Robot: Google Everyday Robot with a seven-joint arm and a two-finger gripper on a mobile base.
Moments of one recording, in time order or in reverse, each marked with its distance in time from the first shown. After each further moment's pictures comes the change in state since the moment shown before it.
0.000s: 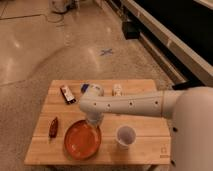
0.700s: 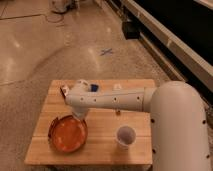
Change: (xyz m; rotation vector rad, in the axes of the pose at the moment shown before) arm 0.096 -0.015 0.006 0.025 0.126 -0.135
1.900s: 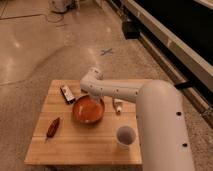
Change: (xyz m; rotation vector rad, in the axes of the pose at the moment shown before) arm -0.020 0.173 0.016 -0.272 -0.092 0.159
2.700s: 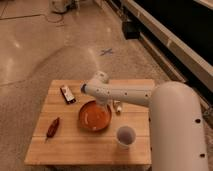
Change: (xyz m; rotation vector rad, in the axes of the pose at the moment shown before) arm -0.062 -0.008 -0.016 0.023 -0.086 0.014
